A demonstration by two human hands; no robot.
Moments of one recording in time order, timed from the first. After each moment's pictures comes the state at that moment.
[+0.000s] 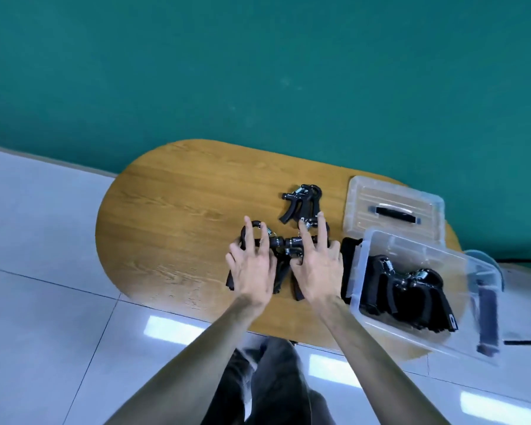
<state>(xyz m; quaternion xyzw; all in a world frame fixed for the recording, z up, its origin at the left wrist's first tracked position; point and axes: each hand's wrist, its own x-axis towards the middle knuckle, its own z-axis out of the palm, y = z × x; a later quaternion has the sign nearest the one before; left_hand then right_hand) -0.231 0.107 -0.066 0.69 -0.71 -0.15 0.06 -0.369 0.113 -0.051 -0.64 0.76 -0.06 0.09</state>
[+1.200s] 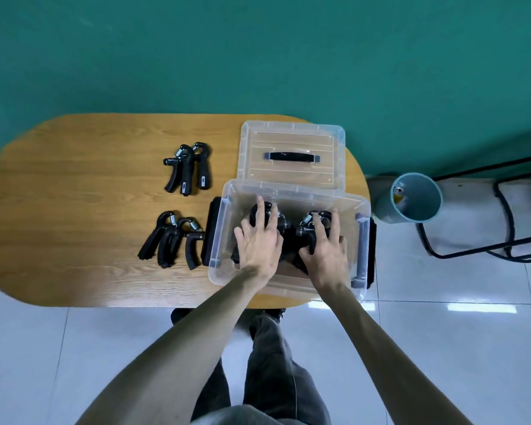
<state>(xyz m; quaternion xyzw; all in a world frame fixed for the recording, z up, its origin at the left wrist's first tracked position) -0.551 0.157 -0.109 0.59 -0.78 -0.17 -0.05 -0.684 0.219 -0.106 -0.48 0.84 -0.09 0.24</state>
